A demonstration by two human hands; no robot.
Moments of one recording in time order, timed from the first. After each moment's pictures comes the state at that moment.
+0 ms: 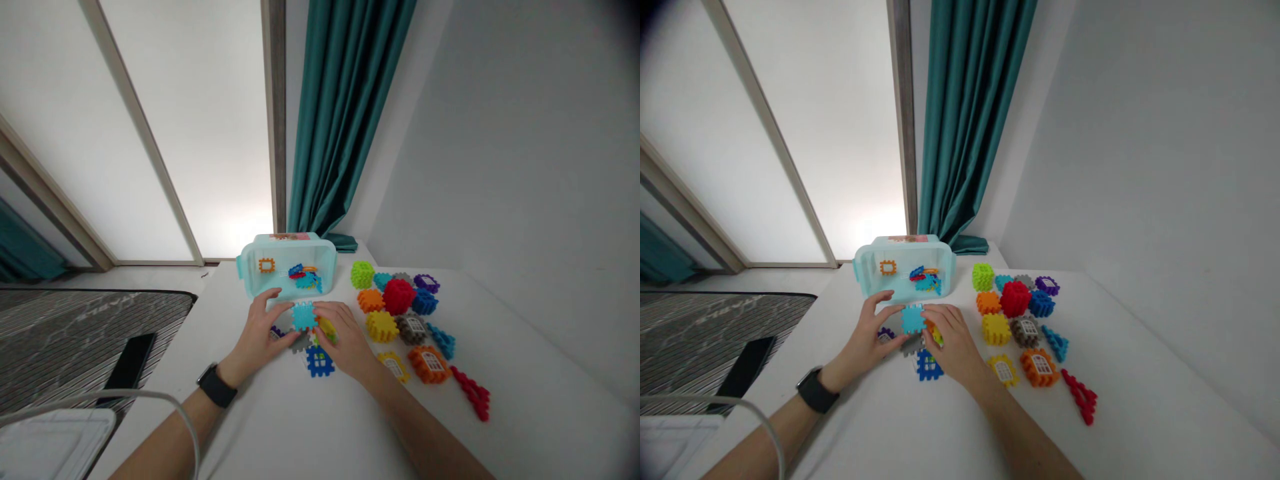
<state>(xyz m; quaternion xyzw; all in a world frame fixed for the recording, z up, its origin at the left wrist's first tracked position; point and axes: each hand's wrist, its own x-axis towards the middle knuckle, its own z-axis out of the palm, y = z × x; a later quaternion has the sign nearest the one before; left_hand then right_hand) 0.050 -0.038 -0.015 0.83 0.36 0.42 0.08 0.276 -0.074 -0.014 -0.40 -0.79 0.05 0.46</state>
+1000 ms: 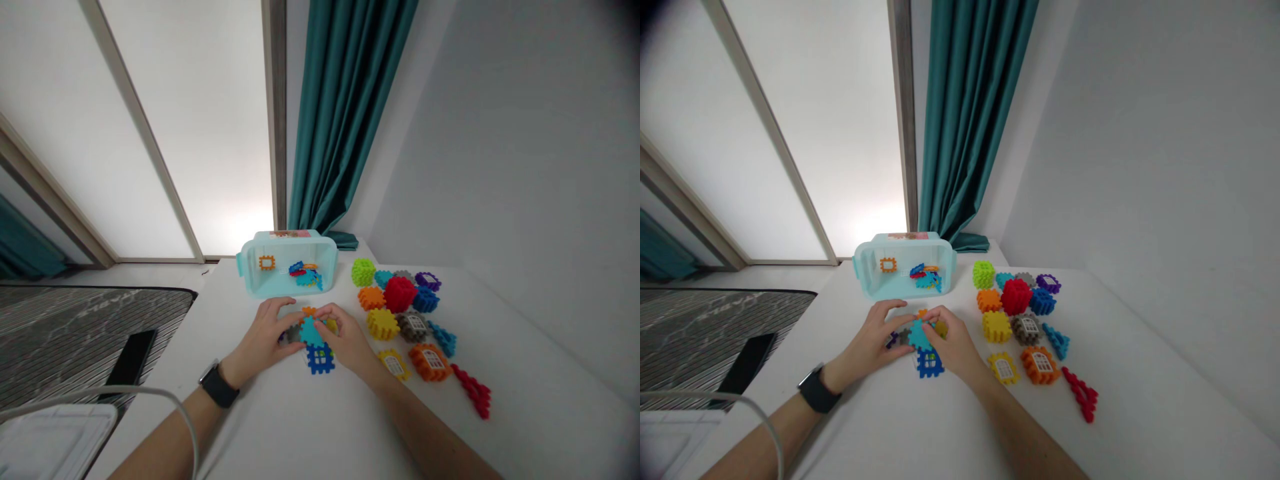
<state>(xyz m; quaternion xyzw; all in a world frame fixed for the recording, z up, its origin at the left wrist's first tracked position) 0.051 -0.043 -0.013 0.89 0.29 0.34 0.07 0.267 -0.074 -0.016 -0.49 -0.64 0.35 0.48</state>
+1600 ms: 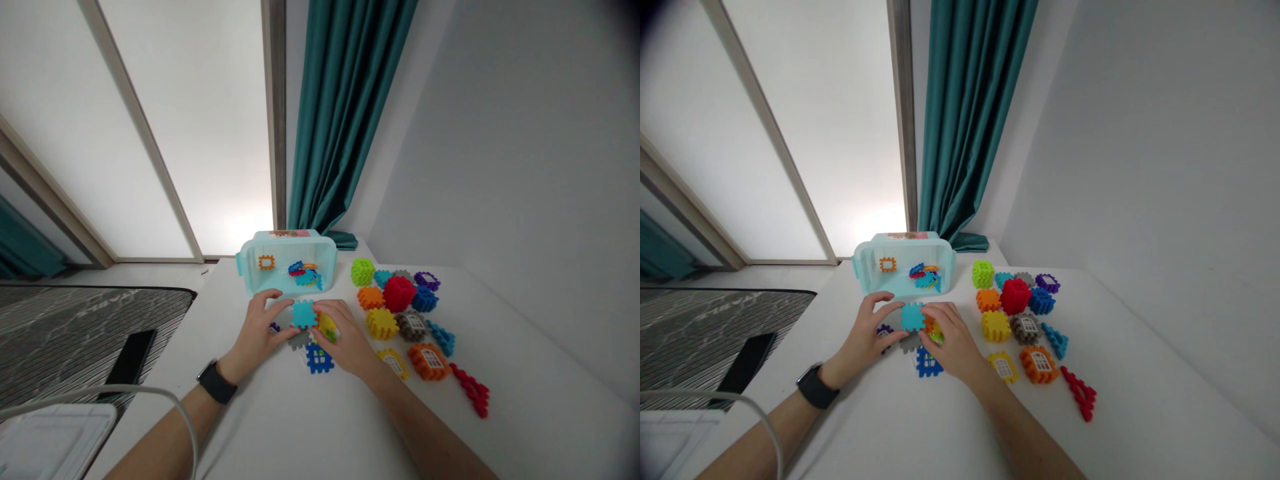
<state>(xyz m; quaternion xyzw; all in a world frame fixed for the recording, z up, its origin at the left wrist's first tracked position) 0.047 -0.036 -0.019 0.83 0.36 0.42 0.08 0.278 -0.076 -0.013 -0.41 -0.79 0.11 0.45</state>
